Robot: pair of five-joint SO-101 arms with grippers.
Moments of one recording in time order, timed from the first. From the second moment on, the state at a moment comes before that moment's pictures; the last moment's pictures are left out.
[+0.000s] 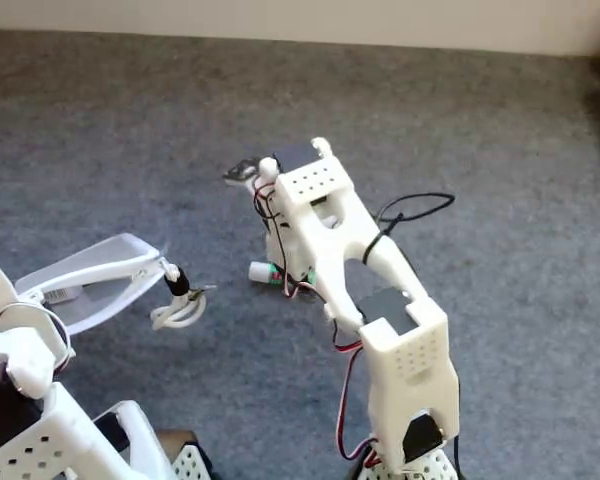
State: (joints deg) left arm -41.8 -63.9 31.4 94.8 -2.4; right arm -31.6 28.2 -19.6 99.9 24.5
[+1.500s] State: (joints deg) left arm -41.4 -63.9 31.4 94.8 -2.4; right arm -39.5 35.0 -21.8 89.7 21.7
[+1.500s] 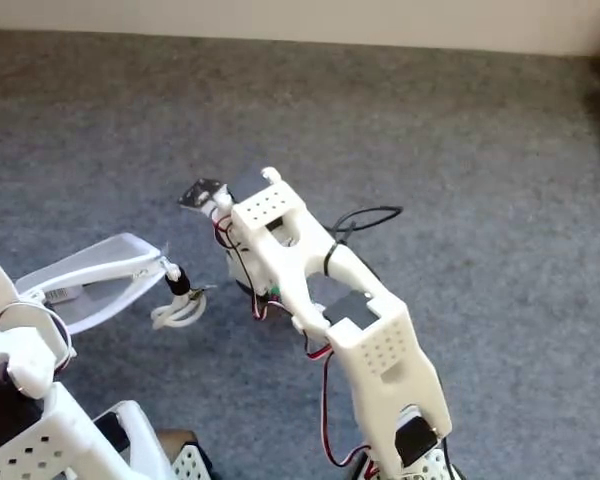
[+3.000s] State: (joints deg) left arm -41.3 -63.9 31.4 94.8 -2.4; right arm -64.5 -22.2 -16.7 74.9 -8.8
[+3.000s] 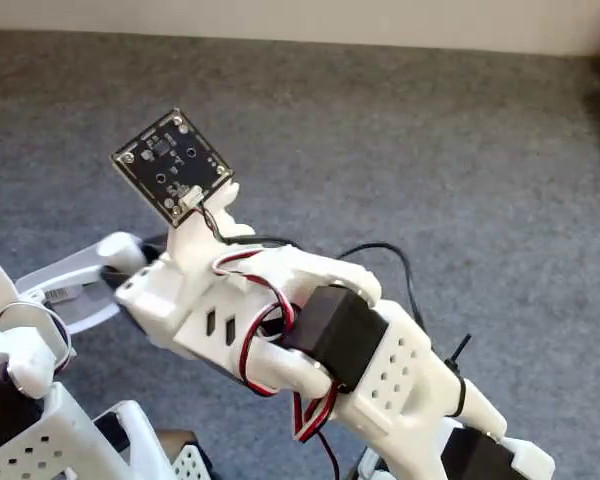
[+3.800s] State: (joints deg) left arm -41.3 -63.9 31.4 94.8 -2.4; right arm -68.2 -27.6 -4.2 61.0 -5.3
